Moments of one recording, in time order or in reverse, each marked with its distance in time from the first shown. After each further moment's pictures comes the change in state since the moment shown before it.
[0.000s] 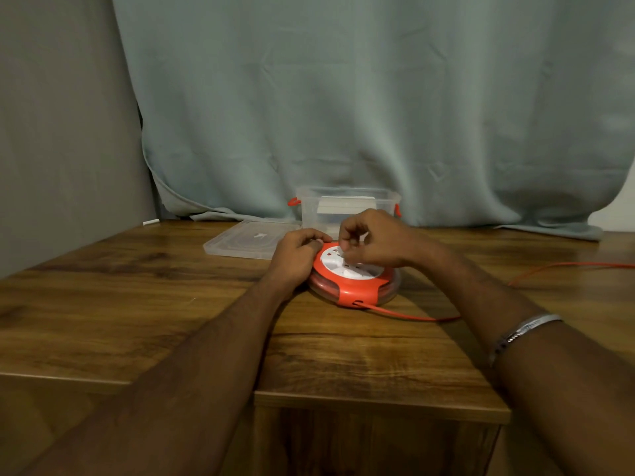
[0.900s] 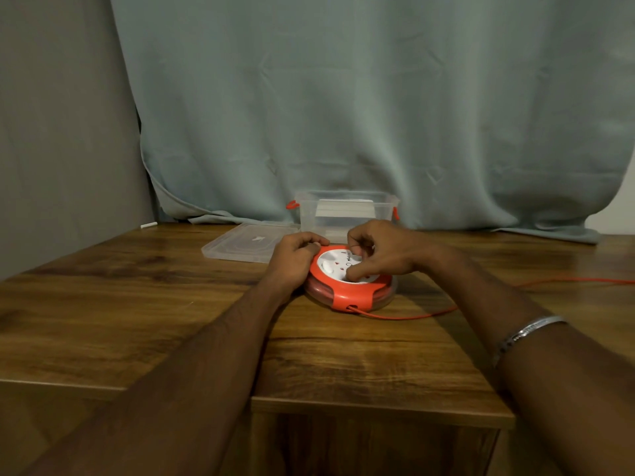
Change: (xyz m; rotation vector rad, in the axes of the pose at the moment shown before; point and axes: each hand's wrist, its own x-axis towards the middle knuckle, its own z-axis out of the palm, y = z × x) left_hand 0.000 0.000 0.001 -0.046 0.014 -0.025; right_hand -0.006 0.010 -0.006 -0.017 -0.115 0.041
